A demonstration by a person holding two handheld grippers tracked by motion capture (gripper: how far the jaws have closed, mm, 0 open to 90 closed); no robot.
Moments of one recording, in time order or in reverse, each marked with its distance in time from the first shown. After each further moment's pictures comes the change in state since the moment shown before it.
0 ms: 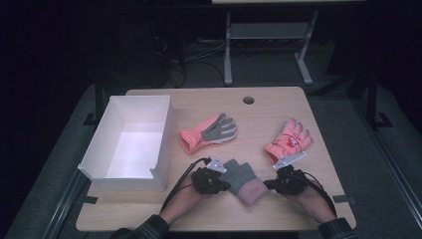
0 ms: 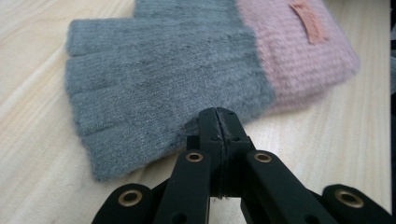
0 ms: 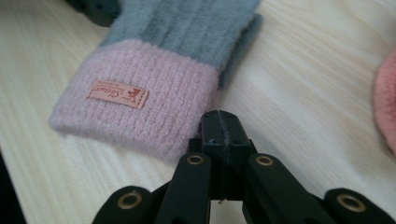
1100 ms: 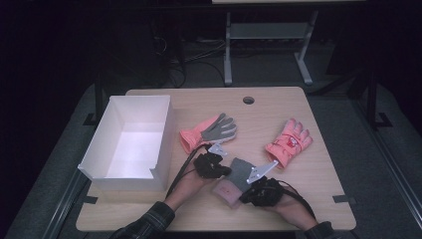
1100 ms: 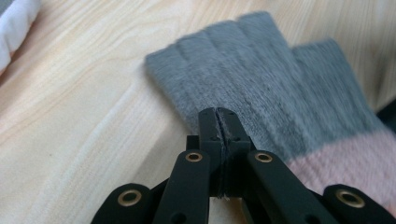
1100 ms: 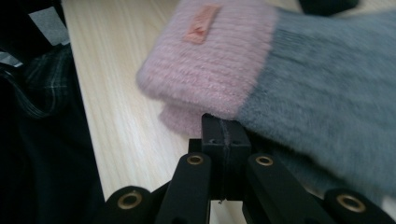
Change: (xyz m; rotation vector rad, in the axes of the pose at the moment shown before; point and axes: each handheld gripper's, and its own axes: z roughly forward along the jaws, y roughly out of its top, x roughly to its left) left arm 0.033 0.023 0.005 -0.032 0.043 -0.039; right arm 0.058 0.022 0.034 0.011 0.189 -0.163
